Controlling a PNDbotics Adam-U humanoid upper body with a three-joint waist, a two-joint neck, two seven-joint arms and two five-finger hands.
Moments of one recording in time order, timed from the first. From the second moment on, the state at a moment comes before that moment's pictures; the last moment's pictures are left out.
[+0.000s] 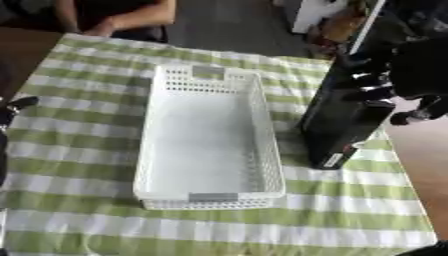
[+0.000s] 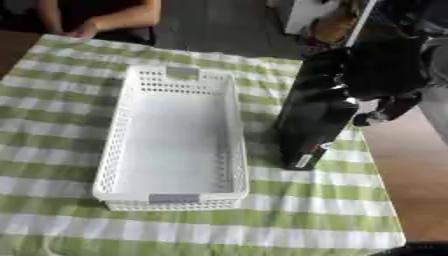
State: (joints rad) left arm 0.02 0.27 0.25 -1.92 0.00 -0.13 -0.01; right arm -0.77 -0.93 0.46 -1.56 1.35 -0.89 0.11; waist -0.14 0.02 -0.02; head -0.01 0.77
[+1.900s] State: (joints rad) left arm 0.02 0.27 0.25 -1.92 0.01 -0.14 -0.02; right arm -0.79 -0.88 0.46 -1.40 1.43 -0.89 0.08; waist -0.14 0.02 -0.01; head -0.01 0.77
